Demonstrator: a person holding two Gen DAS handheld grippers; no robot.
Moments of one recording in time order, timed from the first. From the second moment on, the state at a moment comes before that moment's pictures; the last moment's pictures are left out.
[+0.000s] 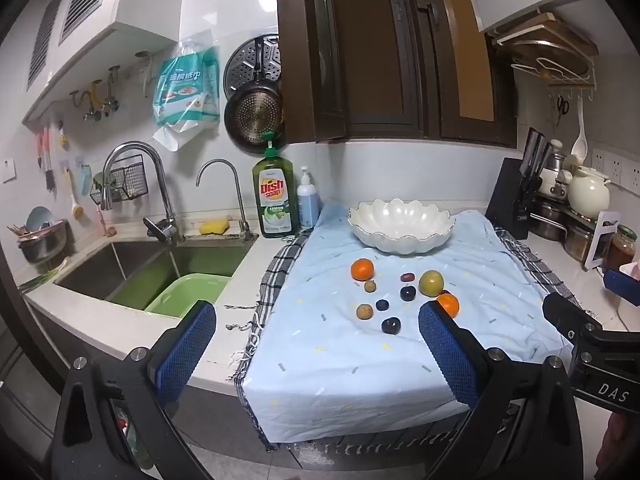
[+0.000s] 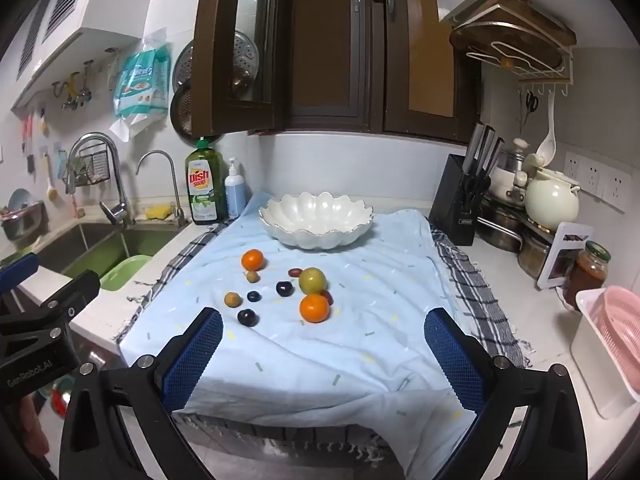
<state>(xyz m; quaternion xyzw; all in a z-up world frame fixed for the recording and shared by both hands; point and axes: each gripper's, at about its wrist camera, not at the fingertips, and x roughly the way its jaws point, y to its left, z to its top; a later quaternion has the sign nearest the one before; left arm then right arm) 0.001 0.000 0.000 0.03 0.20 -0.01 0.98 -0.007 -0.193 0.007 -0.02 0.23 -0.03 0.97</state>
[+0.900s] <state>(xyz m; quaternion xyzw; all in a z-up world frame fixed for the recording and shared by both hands) 0.003 0.001 0.005 0.05 0.20 -0.01 0.98 -0.006 -0.193 0.011 -0.02 0.23 -0.03 0.97</state>
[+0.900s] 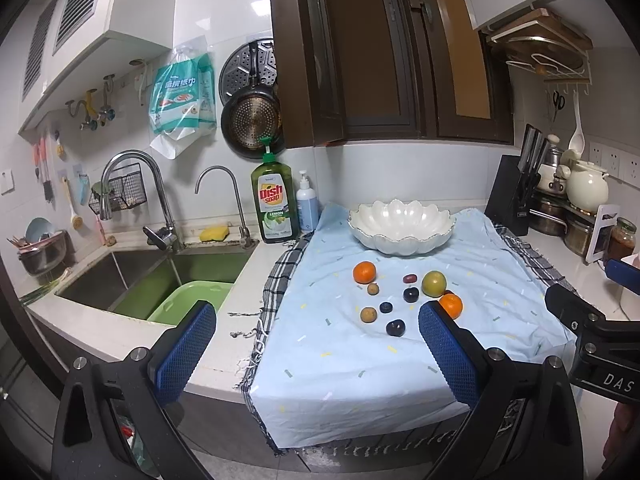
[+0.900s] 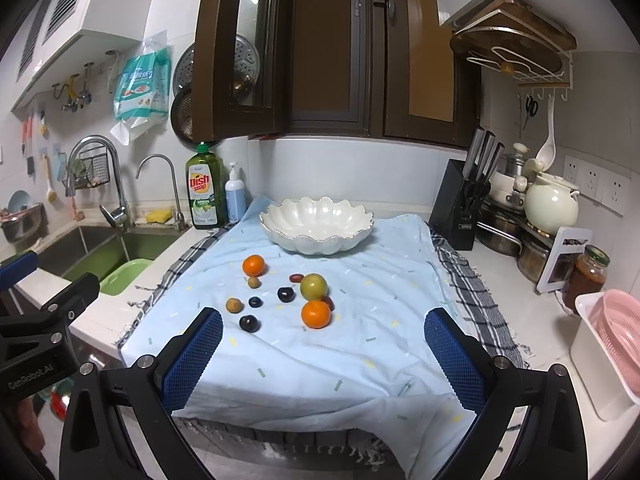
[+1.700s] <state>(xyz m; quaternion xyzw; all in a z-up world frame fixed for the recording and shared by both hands) 0.001 -0.006 0.004 0.05 0.21 -0.02 0.98 -0.007 -0.193 0.009 -0.02 0.22 -0.03 0.97</state>
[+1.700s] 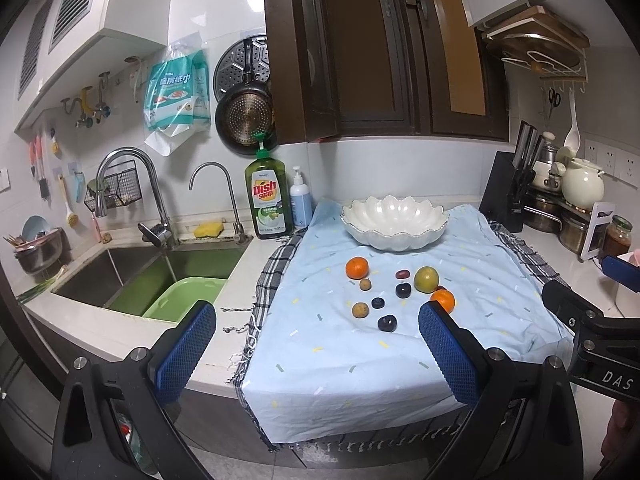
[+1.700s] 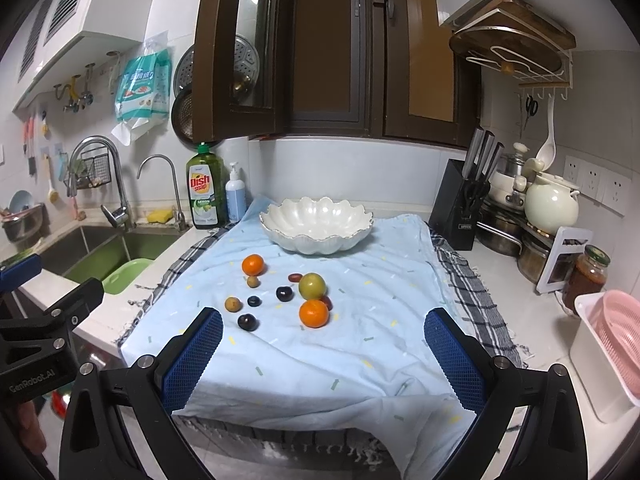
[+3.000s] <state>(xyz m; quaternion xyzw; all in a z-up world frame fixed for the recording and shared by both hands) 0.000 -0.022 0.006 0.05 0.21 -0.02 0.98 -0.012 -0.206 0.014 -0.02 0.22 -0.03 0.98</state>
